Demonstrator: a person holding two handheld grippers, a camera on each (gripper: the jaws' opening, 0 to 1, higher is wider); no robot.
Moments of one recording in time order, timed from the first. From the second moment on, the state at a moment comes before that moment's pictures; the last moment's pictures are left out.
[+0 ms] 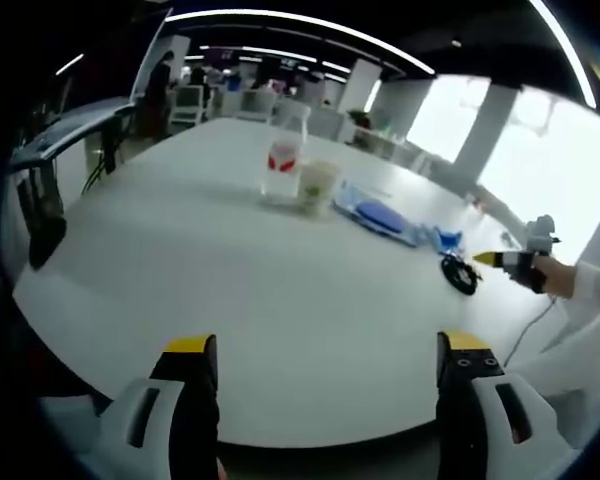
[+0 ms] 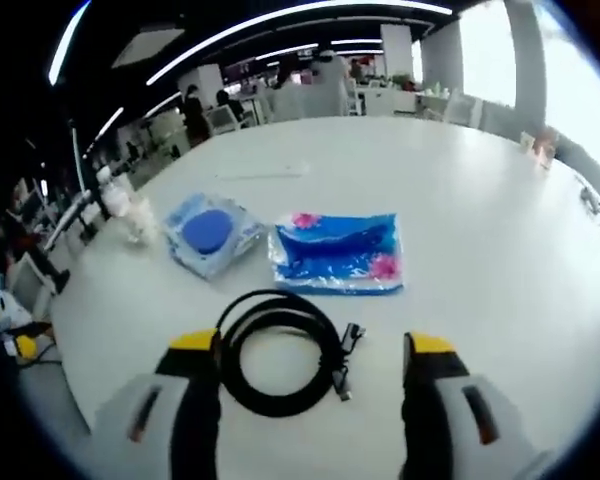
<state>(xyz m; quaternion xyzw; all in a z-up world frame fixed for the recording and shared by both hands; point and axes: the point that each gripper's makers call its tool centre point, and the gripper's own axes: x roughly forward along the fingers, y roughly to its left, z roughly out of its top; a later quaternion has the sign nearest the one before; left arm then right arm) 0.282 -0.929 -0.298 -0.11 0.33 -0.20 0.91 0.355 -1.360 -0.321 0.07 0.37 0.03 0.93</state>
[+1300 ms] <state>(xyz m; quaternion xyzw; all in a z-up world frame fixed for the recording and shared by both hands) 0.283 -0.946 -0.304 -0.10 0.34 -0.24 0.90 0.324 -1.342 -0.302 0.08 0.35 0.08 0.93</state>
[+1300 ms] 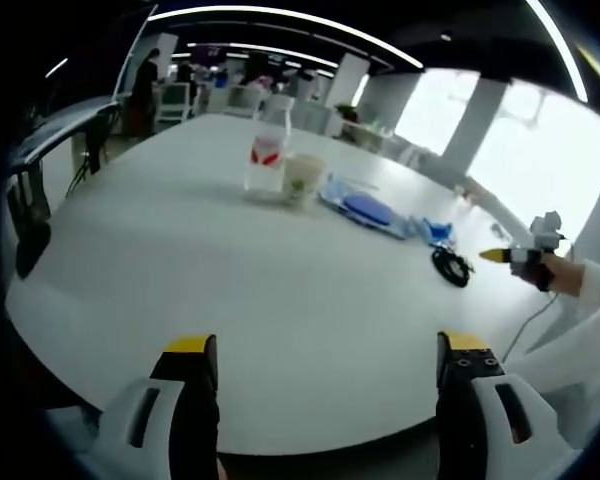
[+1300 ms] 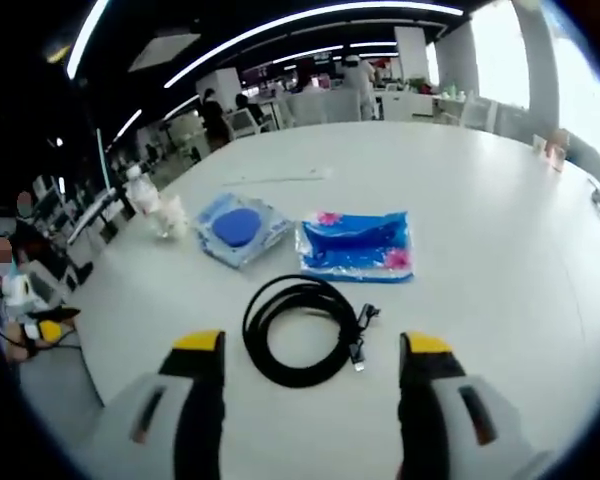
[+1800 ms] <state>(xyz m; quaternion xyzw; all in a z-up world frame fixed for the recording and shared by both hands) 0.297 -0.968 -0.301 -0.08 0.34 -0.28 0.89 0.299 -1.342 -0.298 0.10 0.35 0.11 0.93</state>
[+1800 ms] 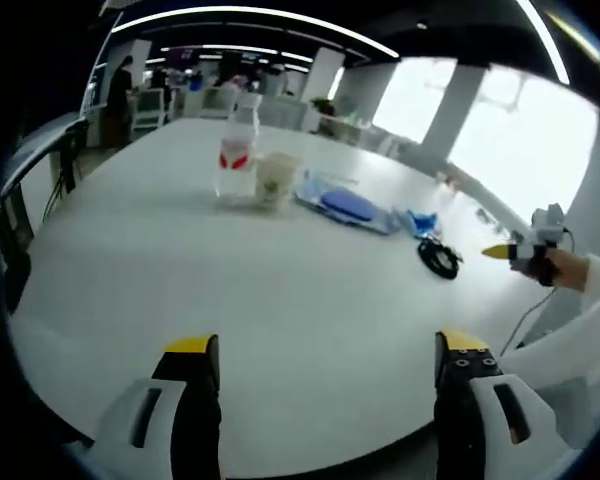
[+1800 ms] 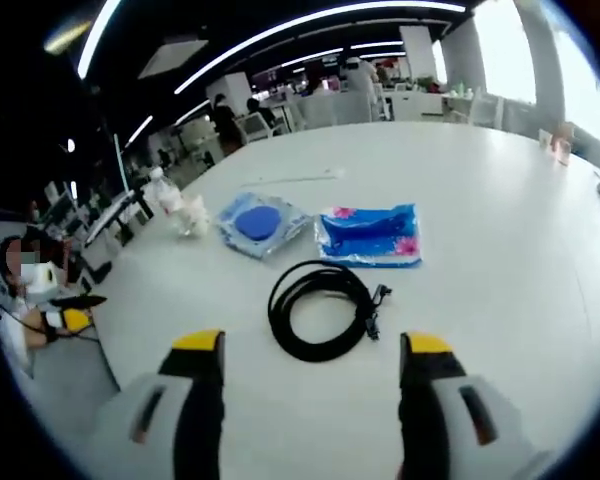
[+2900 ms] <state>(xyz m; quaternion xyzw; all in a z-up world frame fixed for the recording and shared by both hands) 0.344 -1.010 -0.289 -0.04 0.32 -0.34 0.88 0.282 -1.328 -0.298 0.12 0.35 0.11 0.92</state>
